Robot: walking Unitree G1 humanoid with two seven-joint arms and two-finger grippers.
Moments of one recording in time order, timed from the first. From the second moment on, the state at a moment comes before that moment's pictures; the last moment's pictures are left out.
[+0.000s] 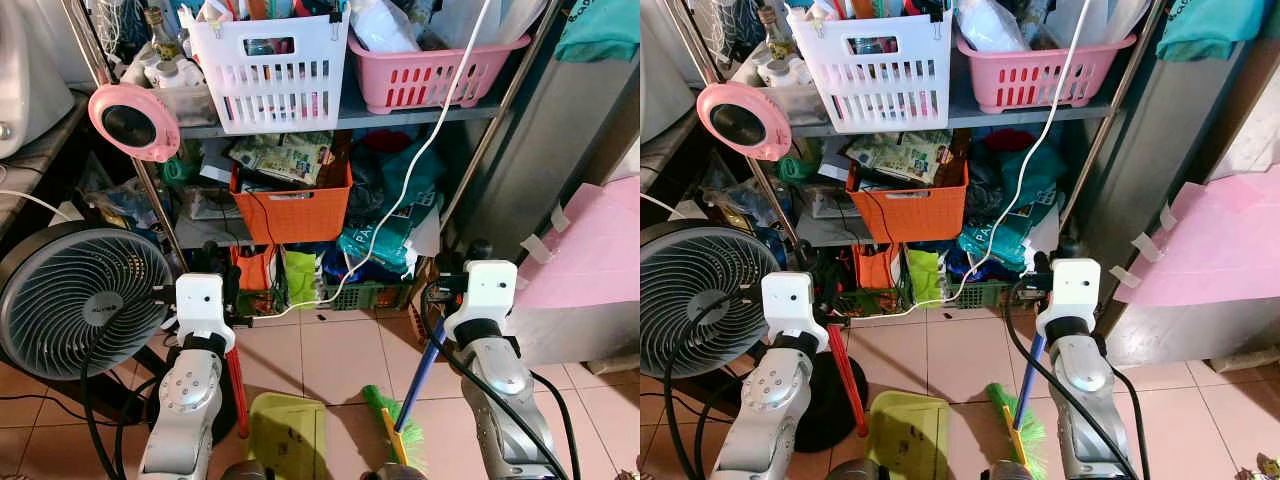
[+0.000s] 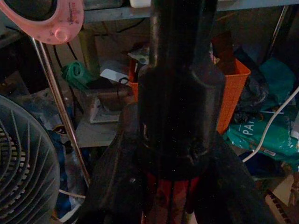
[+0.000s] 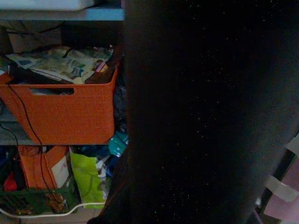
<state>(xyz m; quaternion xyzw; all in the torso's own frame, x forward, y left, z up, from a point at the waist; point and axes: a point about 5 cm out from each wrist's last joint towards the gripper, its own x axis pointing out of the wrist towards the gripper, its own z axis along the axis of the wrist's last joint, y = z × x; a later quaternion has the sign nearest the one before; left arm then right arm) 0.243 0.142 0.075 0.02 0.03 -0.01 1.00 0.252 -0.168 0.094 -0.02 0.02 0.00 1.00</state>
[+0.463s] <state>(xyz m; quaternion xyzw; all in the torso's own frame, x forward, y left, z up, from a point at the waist) 0.270 0.142 0.097 -0.04 0.04 -0.01 1.00 0.280 -0.152 0.108 0.00 0.04 0.06 1.00</state>
